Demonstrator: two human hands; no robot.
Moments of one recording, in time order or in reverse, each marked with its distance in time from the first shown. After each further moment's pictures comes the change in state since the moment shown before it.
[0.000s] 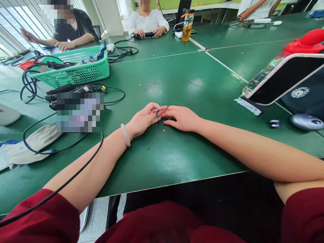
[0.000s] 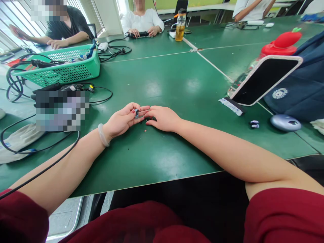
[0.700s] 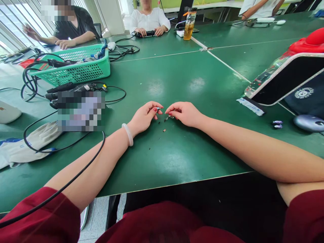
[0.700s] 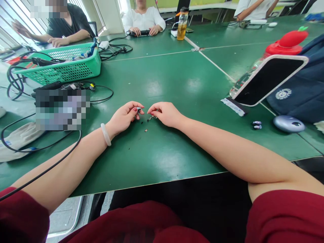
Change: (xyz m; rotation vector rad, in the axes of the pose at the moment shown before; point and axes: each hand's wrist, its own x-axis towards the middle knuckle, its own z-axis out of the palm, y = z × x) left_hand 0.010 -0.008 -0.010 0.420 0.205 0.059; right_hand 0.003 0.008 -0.002 0.484 0.126 0.235
